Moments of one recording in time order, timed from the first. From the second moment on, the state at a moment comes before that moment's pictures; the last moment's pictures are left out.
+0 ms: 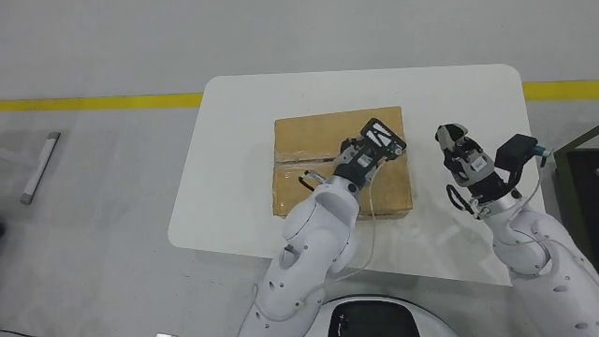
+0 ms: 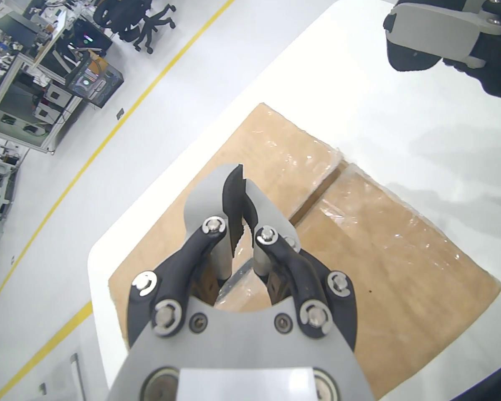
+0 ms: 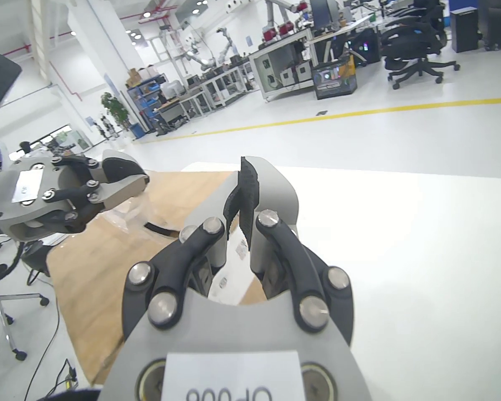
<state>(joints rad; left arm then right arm) 1.04 -1.63 -0.99 -1.78 1.94 -0.24 -0.63 -1.36 -1.20 1.50 -1.68 -0.92 -0.48 -0.19</state>
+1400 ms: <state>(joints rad) 1.15 -1.53 -1.64 -1.87 2.30 -0.17 -0.71 -1.20 -1.21 1.34 -1.59 -1.07 -0.47 0.03</state>
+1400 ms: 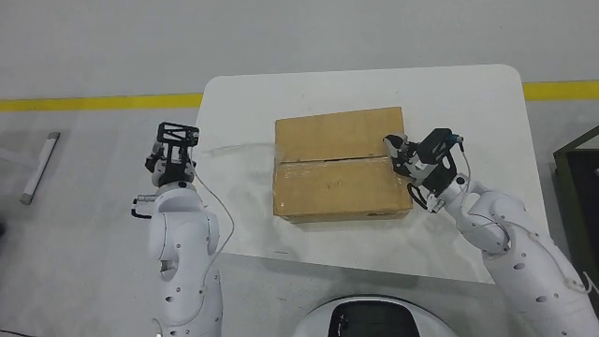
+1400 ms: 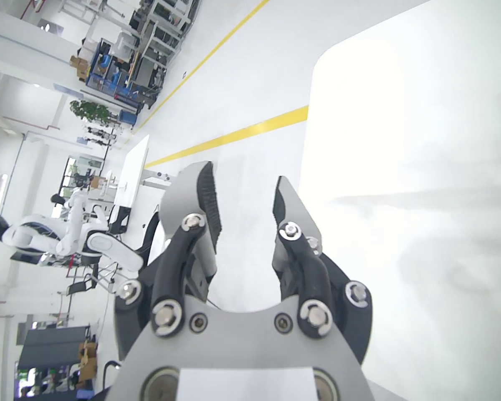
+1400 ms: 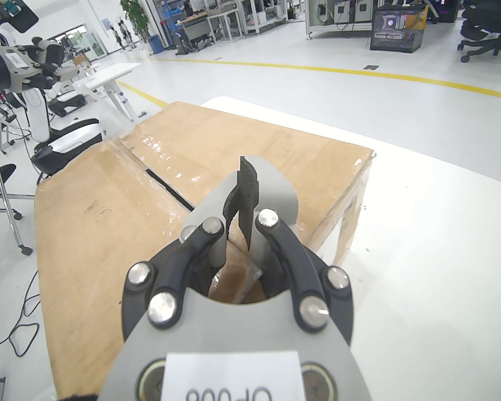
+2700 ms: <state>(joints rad) 0.96 -1.59 -0.94 -1.64 2.20 -0.38 -0.68 -1.34 -1.19 1.51 -1.58 -1.02 -0.39 -0.10</state>
